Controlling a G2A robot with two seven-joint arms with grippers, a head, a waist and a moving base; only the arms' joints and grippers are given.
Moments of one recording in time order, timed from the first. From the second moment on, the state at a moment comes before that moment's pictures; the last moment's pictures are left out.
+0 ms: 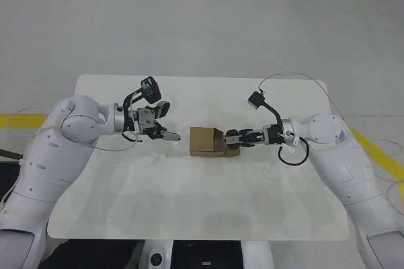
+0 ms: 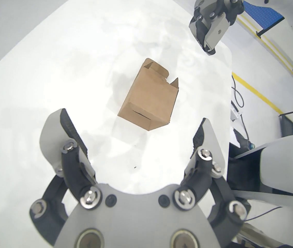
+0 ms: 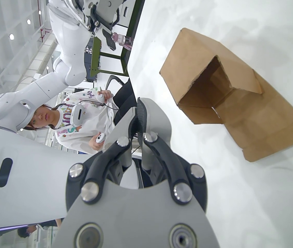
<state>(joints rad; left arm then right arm) 0.74 -0.92 -1.04 -1.42 0.36 -0.87 -0.86 -0.74 -1.09 1.00 -1.27 0.31 -0.37 1.29</state>
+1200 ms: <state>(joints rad) 0.80 -0.93 -1.02 -1.43 0.89 -1.01 -0.48 -0.73 -1.09 1.00 -1.27 0.31 -0.39 1.27</state>
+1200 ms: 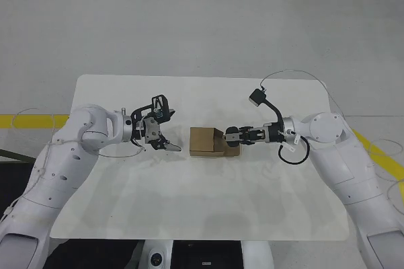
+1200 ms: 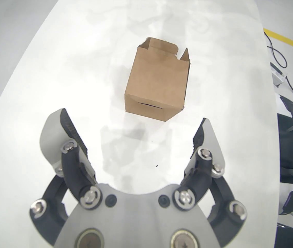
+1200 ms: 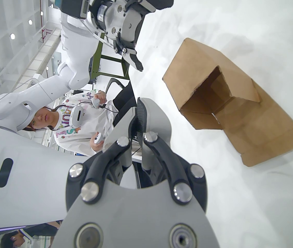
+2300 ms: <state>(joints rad) 0.72 -1.02 -0.79 -1.19 1.45 -0.98 0.27 -0.93 -1.05 1.04 -1.44 0.16 0.05 1.13</state>
